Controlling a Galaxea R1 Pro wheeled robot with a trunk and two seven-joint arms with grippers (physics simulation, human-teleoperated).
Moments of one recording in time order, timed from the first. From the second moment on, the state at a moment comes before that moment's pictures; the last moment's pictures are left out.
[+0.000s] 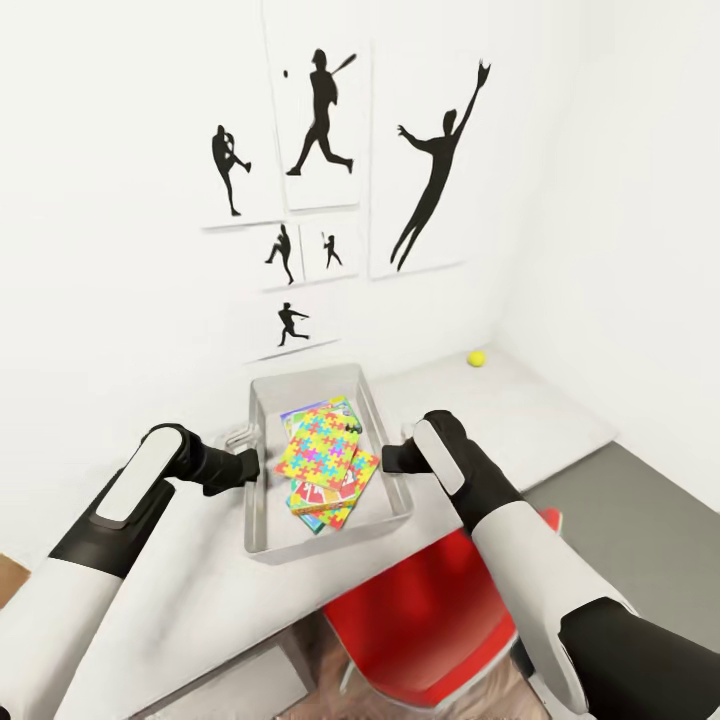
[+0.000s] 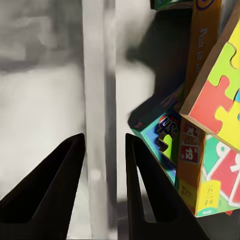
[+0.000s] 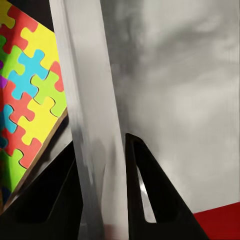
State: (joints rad) left arm -0.79 0.24 -0.27 -1.26 1.52 1.04 0.92; right arm -0.98 0.15 0.28 -0.82 -0.60 1.04 -0.39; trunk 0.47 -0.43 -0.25
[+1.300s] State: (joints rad) left arm -0.78 0.24 -0.27 -1.26 1.52 1.04 0.92; right arm -0.98 0.15 0.28 -0.82 -0.61 1.04 -0.39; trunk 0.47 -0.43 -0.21
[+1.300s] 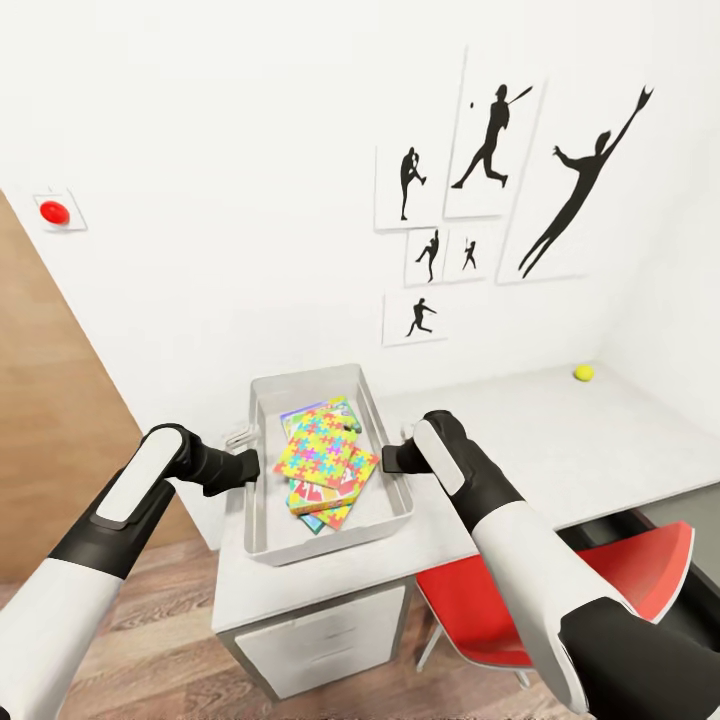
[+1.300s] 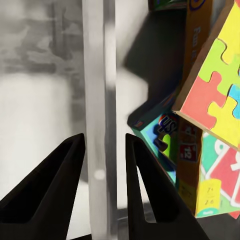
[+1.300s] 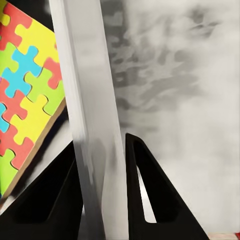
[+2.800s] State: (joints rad) left arm -0.78 0.24 -0.27 -1.26 1.52 1.04 0.92; right arm -0.98 0.15 0.28 -0.81 -0.61 1.04 -0.39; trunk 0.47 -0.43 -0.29
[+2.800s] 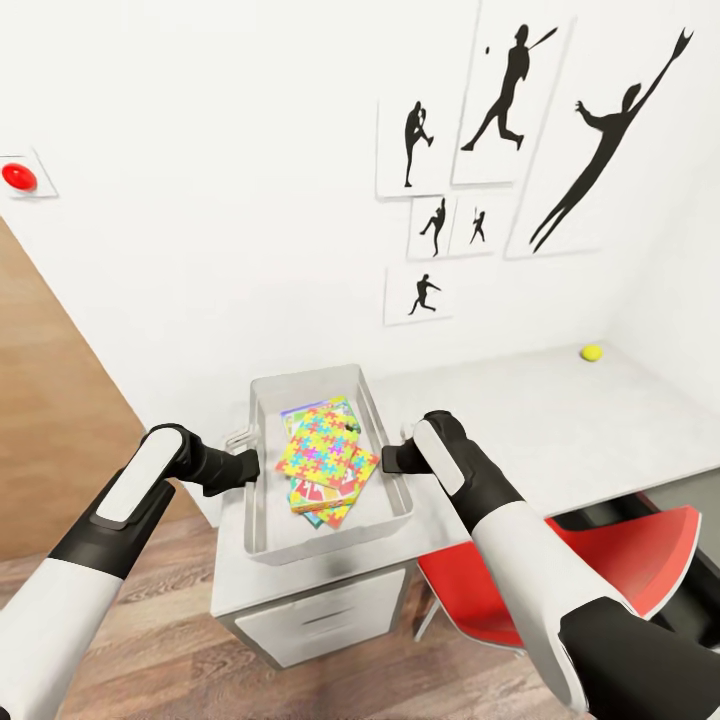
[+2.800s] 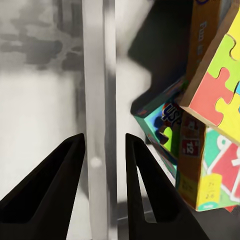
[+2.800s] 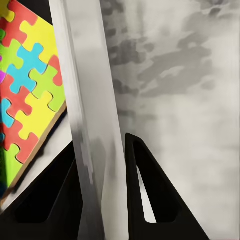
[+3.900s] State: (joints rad) left arm -0.78 0.24 -0.26 -1.26 1.50 1.05 0.92; right arm -0.98 0.15 0.28 -0.81 -0.59 0.99 -0.39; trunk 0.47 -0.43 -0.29
